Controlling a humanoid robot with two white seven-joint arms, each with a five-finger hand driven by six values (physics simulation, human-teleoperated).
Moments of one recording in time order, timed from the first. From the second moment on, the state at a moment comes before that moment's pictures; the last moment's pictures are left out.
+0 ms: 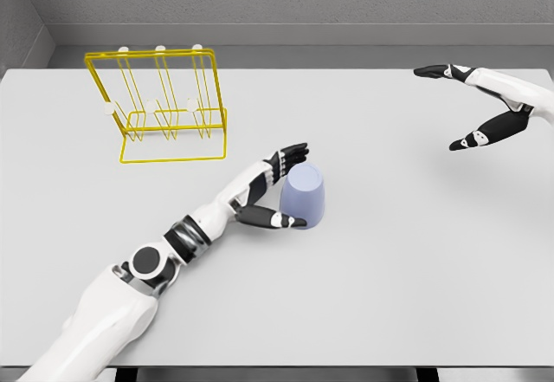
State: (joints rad) left arm -0.29 0.23 -0.65 -1.29 0.42 -0.33 -0.31; right arm -0.71 -0.91 0.71 -1.19 -0.41 -0.61 0.61
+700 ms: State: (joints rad) left arm -0.30 0.21 -0.66 -1.29 0.42 -0.33 -0.30; right arm -0.71 -0.91 0.71 -1.19 -0.41 -0.61 0.61
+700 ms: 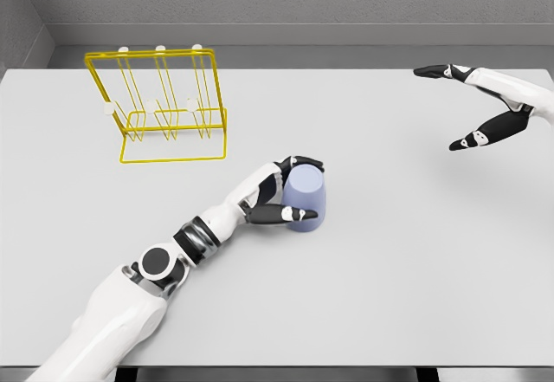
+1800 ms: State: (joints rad) left arm -0.34 0.25 -0.56 -1.44 0.43 -0.32 -0.31; right arm -0.71 -0.91 0.71 -1.19 -0.41 -0.61 0.61
